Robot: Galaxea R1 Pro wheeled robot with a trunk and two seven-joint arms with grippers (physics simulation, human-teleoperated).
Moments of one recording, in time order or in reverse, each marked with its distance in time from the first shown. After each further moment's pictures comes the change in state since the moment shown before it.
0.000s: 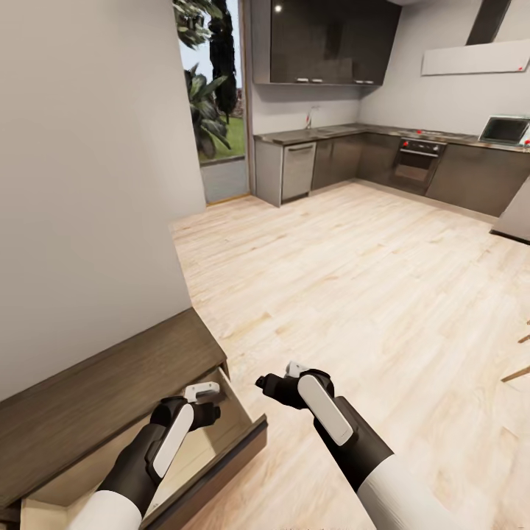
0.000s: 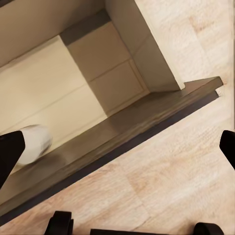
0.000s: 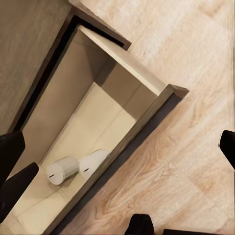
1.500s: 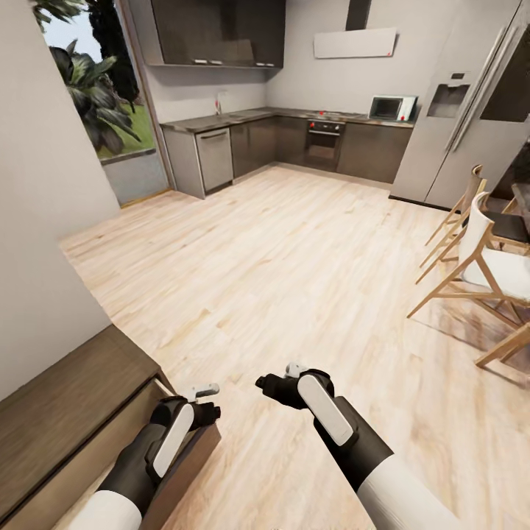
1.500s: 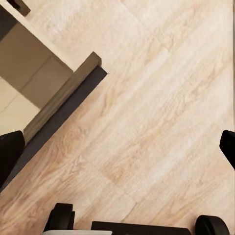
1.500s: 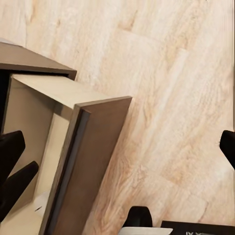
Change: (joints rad) left arm 0.000 0.000 -0.002 -0.002 -0.001 0.000 0.000; right arm 0.000 0.000 0.000 0.000 -0.002 0.003 0.000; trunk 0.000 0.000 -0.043
